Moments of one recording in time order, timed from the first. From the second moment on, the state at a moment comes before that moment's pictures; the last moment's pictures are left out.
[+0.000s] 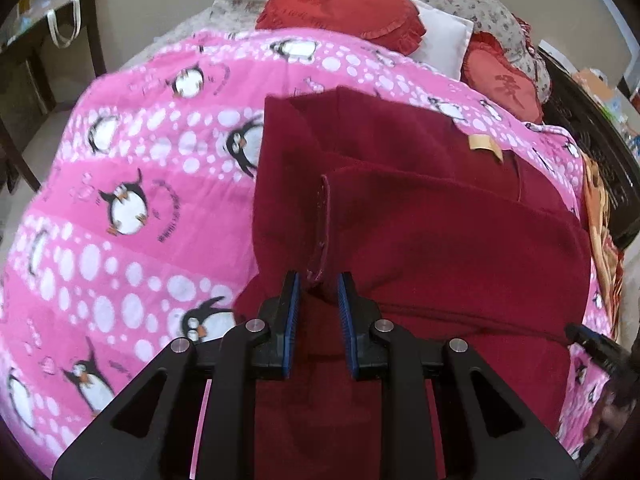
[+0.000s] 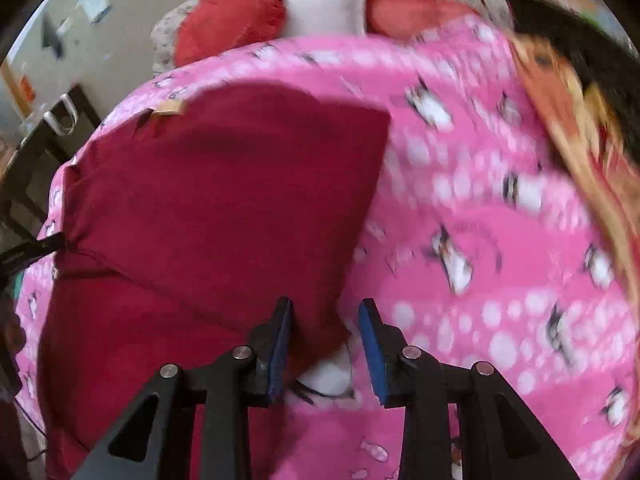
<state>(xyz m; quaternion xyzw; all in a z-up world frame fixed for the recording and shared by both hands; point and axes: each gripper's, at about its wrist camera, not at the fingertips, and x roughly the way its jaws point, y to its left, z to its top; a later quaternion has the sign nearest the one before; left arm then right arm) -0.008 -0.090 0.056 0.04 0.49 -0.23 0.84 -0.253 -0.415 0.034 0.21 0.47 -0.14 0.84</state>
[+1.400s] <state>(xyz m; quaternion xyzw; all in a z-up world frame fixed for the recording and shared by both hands) -0.014 -0.112 0.053 0.05 0.46 -0.21 0.86 -0.237 -0.398 0.043 0.17 0.45 -0.15 0.86</state>
